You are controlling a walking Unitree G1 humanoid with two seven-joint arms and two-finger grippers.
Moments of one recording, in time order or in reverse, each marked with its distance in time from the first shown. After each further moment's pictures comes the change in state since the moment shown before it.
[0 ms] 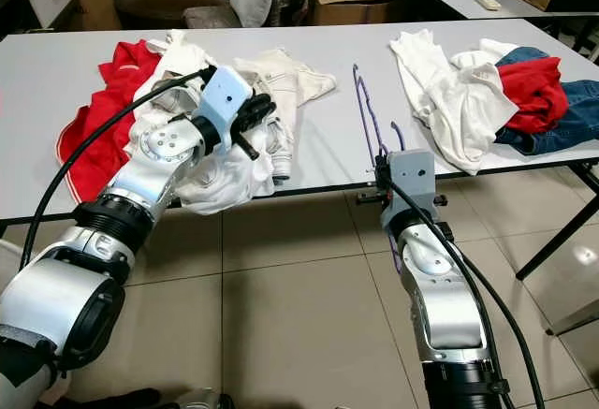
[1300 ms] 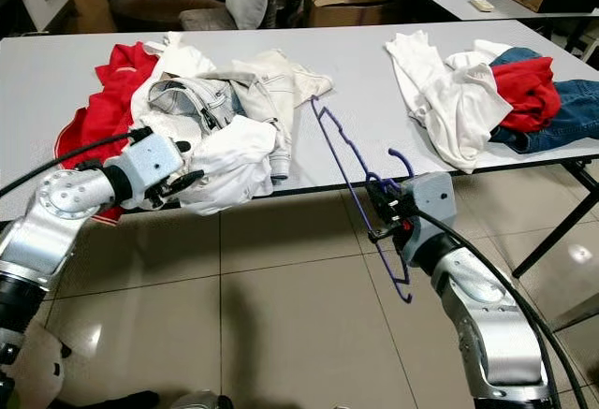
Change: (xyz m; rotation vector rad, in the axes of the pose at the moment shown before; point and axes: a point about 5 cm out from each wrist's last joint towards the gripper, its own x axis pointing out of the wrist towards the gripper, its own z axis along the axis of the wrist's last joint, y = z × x) left arm -0.102 0.019 -0.050 0.344 0.316 -0.071; right arm -0.034 -0.019 -0.007 0.059 0.032 0.354
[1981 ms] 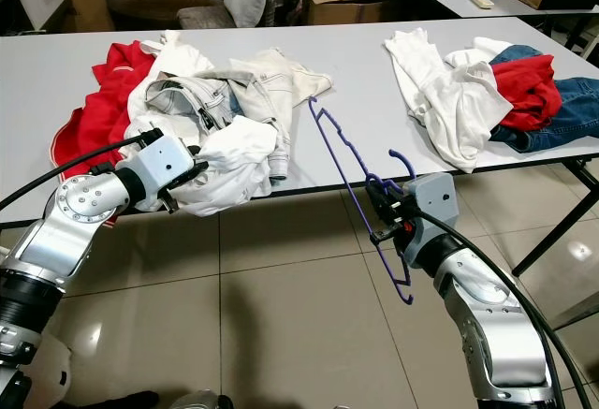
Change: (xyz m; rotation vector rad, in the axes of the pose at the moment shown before) left arm 0.010 -0.006 0.002 -0.046 -0.035 0.037; right arm -0.002 0.000 0.000 0.003 0.002 0.013
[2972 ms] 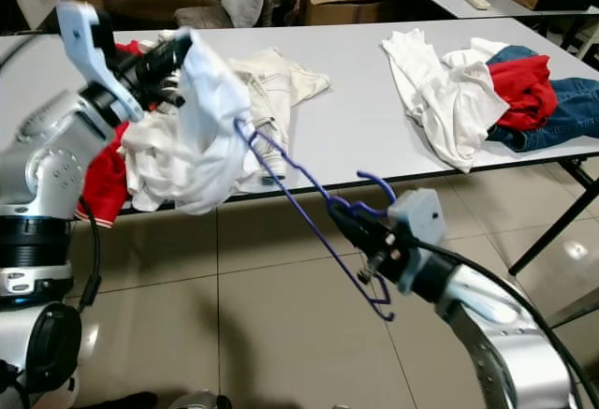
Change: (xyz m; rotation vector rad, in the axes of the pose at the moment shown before) left arm -0.013 0.075 0.081 -0.753 -0.532 0.105; right arm -0.017 0.033 0.016 0.027 -0.064 0.342
